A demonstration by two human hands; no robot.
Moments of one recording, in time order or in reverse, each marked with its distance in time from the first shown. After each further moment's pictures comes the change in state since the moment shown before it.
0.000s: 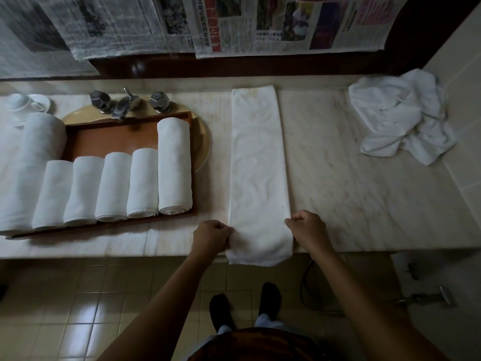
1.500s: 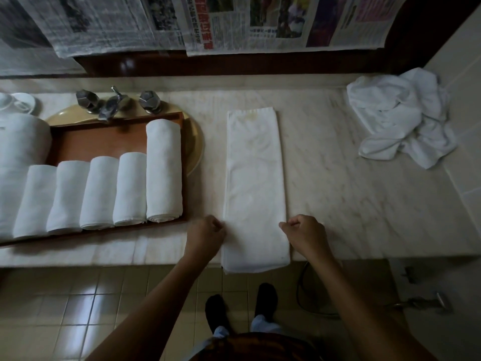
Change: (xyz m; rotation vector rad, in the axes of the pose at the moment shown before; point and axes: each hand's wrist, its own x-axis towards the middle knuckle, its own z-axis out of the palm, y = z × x) left_hand 0.009 0.021 0.001 0.399 0.064 0.229; right_hand 0.012 0.000 -0.007 -0.174 0.027 -0.057
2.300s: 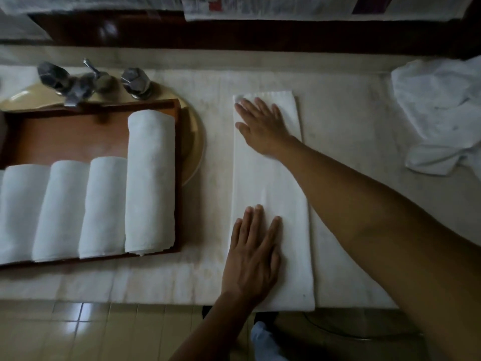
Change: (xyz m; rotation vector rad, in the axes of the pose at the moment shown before) left_hand 0.036 0.019 0.088 0.320 0.121 0.558; right_hand 0.262 -0.205 0.049 -0.625 -0.019 -0.746
